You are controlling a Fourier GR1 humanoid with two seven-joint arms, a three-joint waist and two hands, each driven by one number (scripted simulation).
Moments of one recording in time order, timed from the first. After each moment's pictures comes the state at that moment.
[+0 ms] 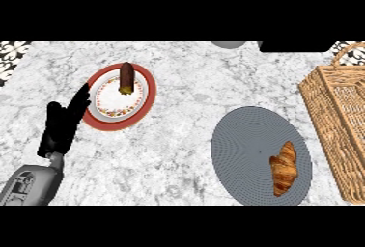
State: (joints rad) left arm -0.22 0.37 -0.12 -1.38 0.08 0.14 0.22; right arm 0.49 -0.34 -0.34 -2.10 0.32 0.37 -0.14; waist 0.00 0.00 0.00
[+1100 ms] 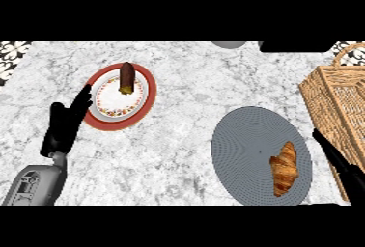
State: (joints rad) left arm -0.22 0.28 -0.01 -1.37 -0.03 0.06 0.22; right arm 0.23 -0.18 -0.20 -1.75 0.61 0.25 -0.24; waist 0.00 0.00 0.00
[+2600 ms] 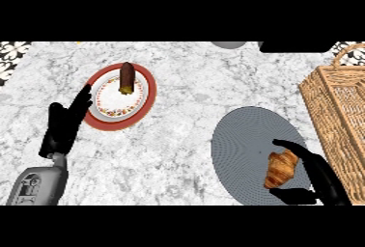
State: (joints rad) left arm -0.21 0.20 0.07 -1.41 -0.12 -0.02 0.24; right arm 0.12 -0.13 -0.11 -1.52 0.73 0.14 -0.25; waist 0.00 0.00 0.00
